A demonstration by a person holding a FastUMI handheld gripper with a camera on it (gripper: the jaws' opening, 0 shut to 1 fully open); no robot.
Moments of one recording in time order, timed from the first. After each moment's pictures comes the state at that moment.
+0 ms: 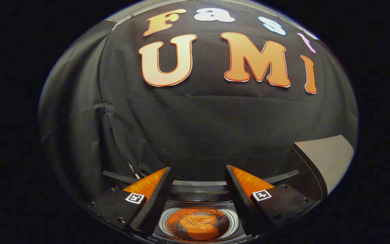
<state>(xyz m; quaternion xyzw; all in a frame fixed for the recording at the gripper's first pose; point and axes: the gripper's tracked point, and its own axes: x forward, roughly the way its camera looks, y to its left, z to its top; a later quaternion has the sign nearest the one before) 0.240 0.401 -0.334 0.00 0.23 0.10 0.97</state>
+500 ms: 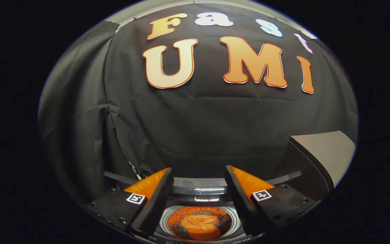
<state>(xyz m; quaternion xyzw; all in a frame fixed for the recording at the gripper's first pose) 0.212 0.399 -0.341 0.00 0.21 0.11 0.97</state>
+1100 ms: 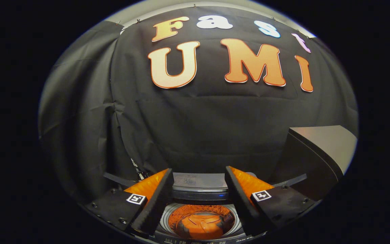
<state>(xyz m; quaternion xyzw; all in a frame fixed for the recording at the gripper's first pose) 0.183 0.399 -0.362 0.01 0.20 0.12 0.97</state>
